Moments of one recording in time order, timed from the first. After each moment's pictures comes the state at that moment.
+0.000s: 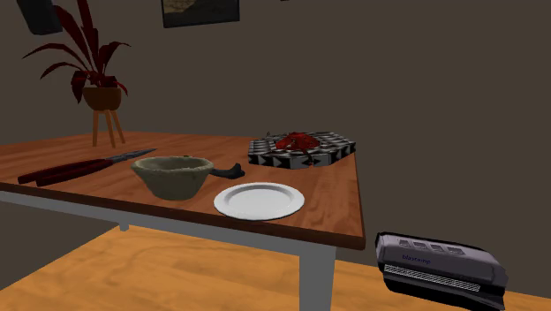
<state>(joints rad) 0.02 -0.75 -0.05 -2.26 0.09 1.67 0.15</state>
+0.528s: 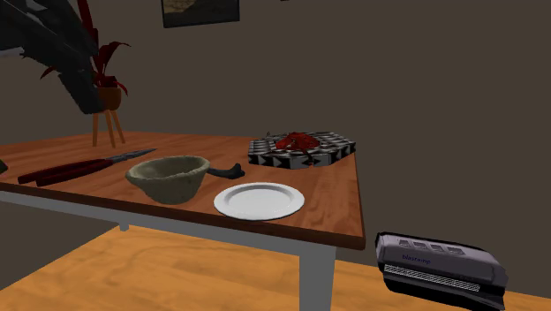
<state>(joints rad) 0.05 -0.82 -0.12 -2.54 0.27 1.93 0.12</state>
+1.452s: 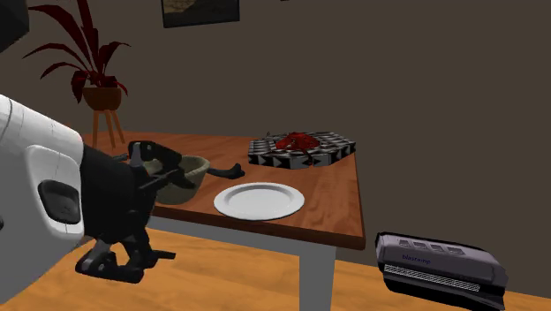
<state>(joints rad) 0.58 -0.62 -0.44 -2.86 1.12 2.66 -0.38</state>
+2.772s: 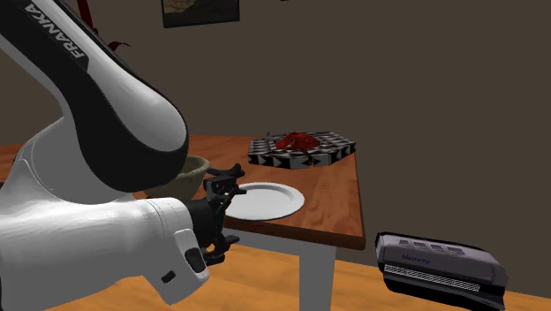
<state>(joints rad) 1.02 -0.01 -0.70 -2.60 2.24 2.27 -1.13</state>
